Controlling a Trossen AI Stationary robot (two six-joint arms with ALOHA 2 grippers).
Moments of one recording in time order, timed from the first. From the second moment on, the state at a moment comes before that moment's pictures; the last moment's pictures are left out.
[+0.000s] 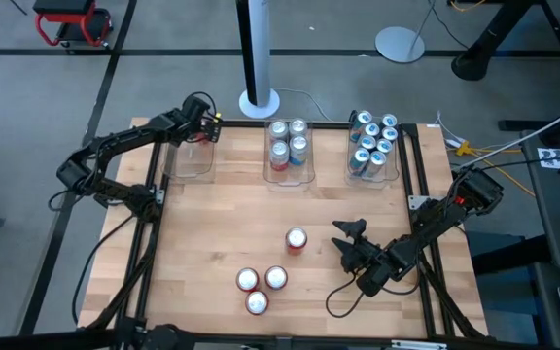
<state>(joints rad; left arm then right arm) 0.91 1.34 0.80 -0.43 -0.43 -0.27 0.75 1.65 0.63 -0.12 1.15 -0.11</state>
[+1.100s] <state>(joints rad) 0.83 1.23 1.05 -0.72 -0.40 -0.19 0.75 1.65 0.63 -0.12 1.15 -0.11</state>
